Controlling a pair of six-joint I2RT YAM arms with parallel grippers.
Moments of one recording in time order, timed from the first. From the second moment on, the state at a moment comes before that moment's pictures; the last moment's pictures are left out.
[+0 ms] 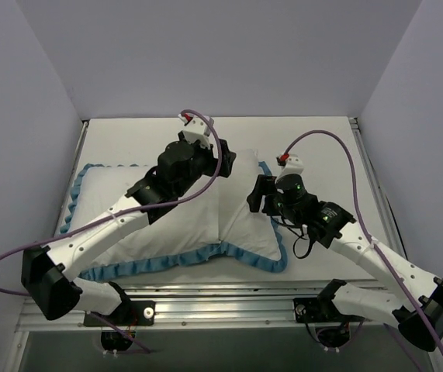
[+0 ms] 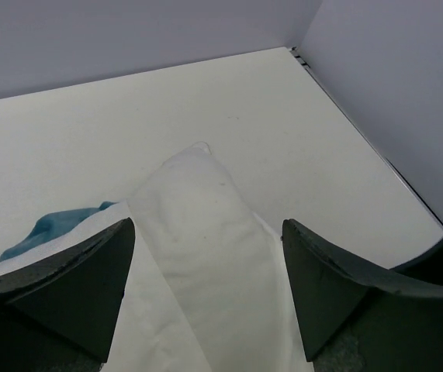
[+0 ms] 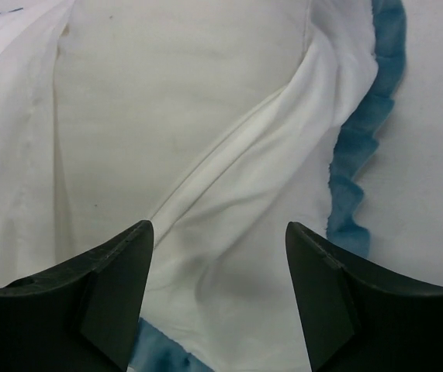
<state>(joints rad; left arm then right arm) -0.80 1.40 1.26 -0.02 -0.25 -0.30 0.69 1.04 0.91 -0.44 0.24 0.59</state>
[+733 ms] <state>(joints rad) -0.86 1.26 1.03 -0.19 -0.24 -0.39 0.93 1.17 0.82 -0.42 0.56 0.89</state>
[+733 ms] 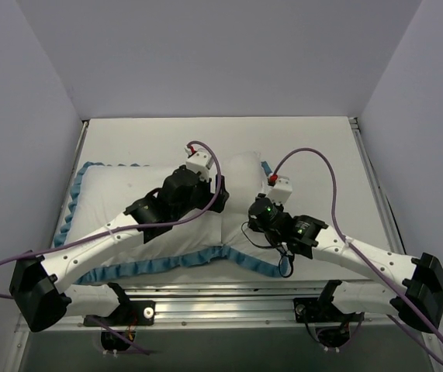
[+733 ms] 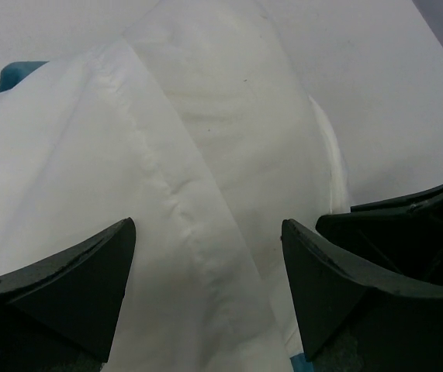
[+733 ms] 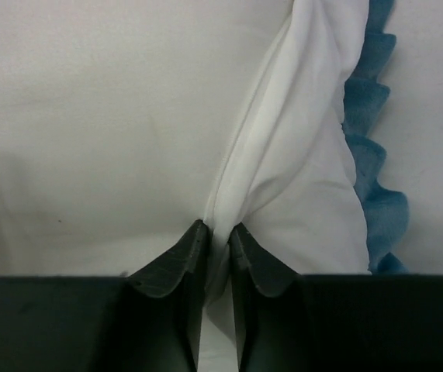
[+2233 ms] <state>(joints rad) -0.87 1.55 1.34 -0.40 -0.34 -0.40 0.88 0.84 0.54 -0.34 0.52 1.02</state>
